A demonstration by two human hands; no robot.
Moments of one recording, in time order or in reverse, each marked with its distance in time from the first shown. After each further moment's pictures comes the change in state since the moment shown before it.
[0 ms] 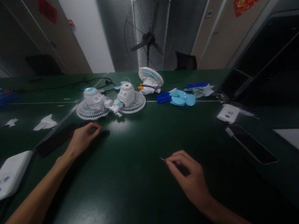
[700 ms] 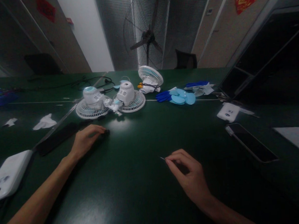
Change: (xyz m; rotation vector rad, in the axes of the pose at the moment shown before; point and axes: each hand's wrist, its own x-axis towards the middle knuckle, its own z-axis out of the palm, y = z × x) left_hand -0.010 0.006 0.016 -0.149 0.071 0.289; right_hand 0.000 0.000 -0.001 0.011 -0.030 0.030
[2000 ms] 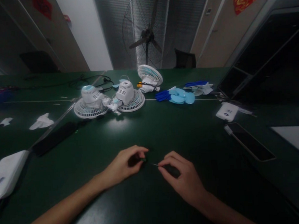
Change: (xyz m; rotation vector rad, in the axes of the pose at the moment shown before) left_hand -0.017 0.137 0.090 -0.436 -0.472 0.008; right_hand 0.001 -0.003 0.007 -0.157 -0.195 -0.032
